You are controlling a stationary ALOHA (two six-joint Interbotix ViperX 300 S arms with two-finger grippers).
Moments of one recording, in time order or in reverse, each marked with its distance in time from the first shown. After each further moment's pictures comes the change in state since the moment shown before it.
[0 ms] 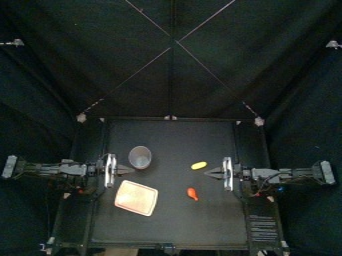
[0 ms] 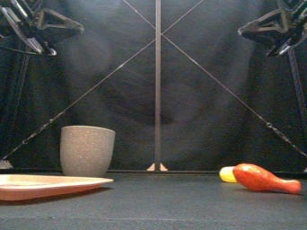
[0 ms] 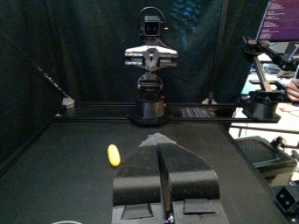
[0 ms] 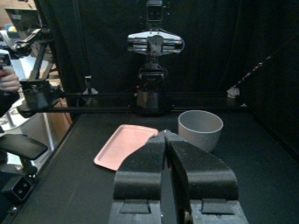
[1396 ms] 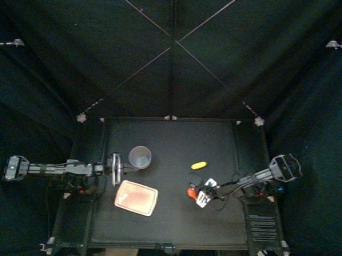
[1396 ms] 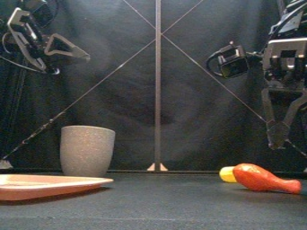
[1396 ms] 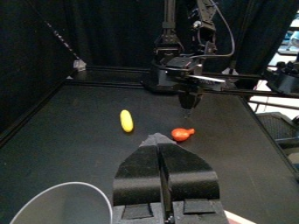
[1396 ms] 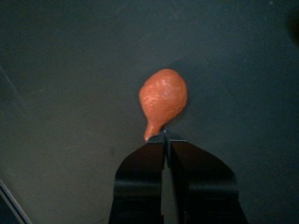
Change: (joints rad) left arm 0.091 0.126 0.032 -0.018 -0.003 0.002; right arm 0.314 0.792 -0.380 -0.379 0.876 1.187
